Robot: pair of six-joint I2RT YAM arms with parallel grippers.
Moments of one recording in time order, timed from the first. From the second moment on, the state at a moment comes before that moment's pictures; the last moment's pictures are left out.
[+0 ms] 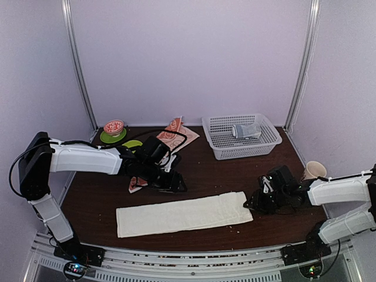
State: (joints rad) left arm -0.86 1.71 1.11 -0.31 0.30 -0.59; right arm 0.60 1.23 0.39 -0.07 -0.25 0.90
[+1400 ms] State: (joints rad) left arm -0.86 1.74 1.09 -0.29 0.32 -0.61; right arm 0.61 1.11 0.38 -0.26 -0.30 0.86
